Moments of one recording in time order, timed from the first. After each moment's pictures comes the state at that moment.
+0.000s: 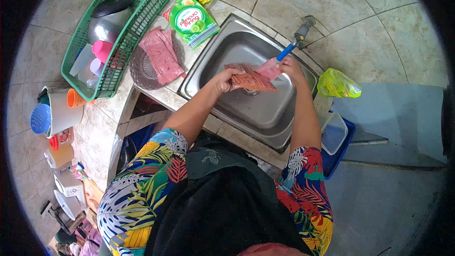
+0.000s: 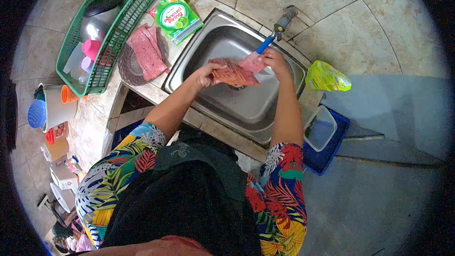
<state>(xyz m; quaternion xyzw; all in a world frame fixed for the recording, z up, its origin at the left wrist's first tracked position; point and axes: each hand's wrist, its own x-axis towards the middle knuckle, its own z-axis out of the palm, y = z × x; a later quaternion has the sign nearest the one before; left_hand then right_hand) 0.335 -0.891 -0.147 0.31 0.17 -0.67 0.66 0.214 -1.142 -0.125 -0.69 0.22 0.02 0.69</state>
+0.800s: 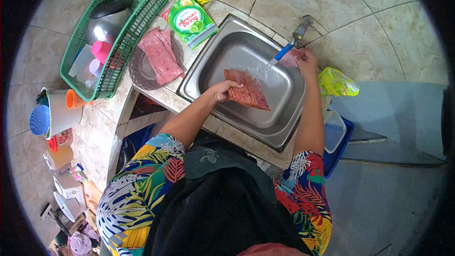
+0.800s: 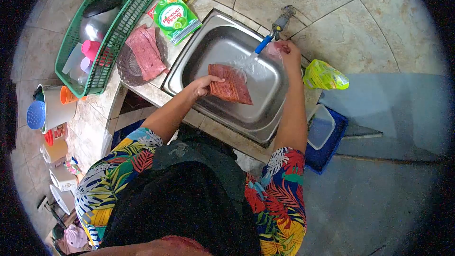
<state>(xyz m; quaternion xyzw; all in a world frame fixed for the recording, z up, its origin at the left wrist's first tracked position) 0.309 -0.869 -0.157 0.36 0.11 -0.70 0.61 0.203 -1.164 -0.075 -0.77 0.29 -0.19 0.54</state>
